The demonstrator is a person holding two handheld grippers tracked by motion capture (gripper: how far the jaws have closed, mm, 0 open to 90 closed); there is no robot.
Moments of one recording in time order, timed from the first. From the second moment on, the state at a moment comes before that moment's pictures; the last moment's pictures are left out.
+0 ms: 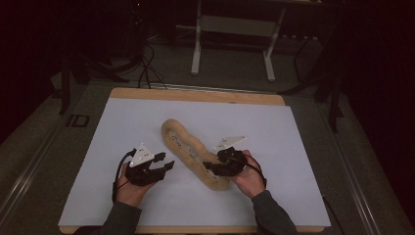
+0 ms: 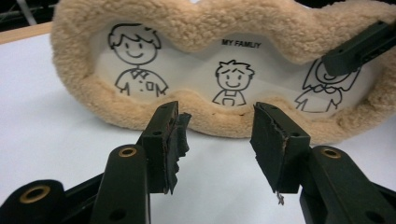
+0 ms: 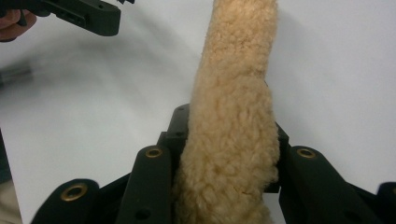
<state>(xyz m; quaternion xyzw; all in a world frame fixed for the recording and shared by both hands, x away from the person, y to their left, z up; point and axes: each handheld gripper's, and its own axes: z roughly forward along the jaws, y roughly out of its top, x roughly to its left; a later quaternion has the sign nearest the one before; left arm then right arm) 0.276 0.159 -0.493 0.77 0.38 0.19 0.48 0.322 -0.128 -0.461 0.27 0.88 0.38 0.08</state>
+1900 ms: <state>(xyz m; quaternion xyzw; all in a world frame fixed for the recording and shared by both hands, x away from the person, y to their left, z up) 0.314 0.169 -0.502 0.74 0.45 0.26 0.43 0.297 -0.171 -0.485 0.34 0.85 0.39 0.11</state>
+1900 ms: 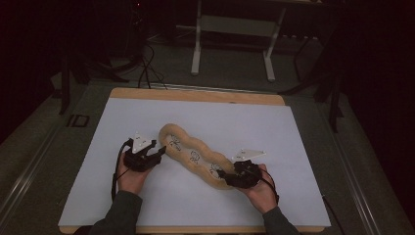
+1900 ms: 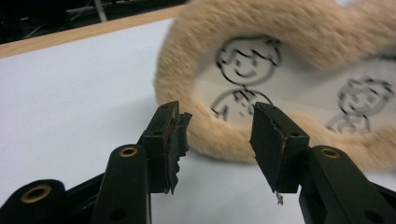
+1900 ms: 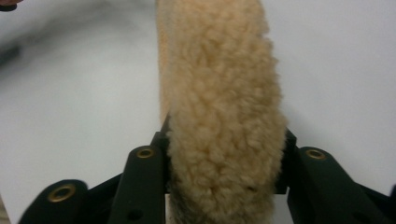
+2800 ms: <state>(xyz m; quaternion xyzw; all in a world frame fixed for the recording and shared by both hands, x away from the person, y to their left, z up) 0.370 0.167 -0.511 0.74 0.47 0.24 0.42 0.288 -0.173 -0.500 0.38 0.84 0.37 0.07</state>
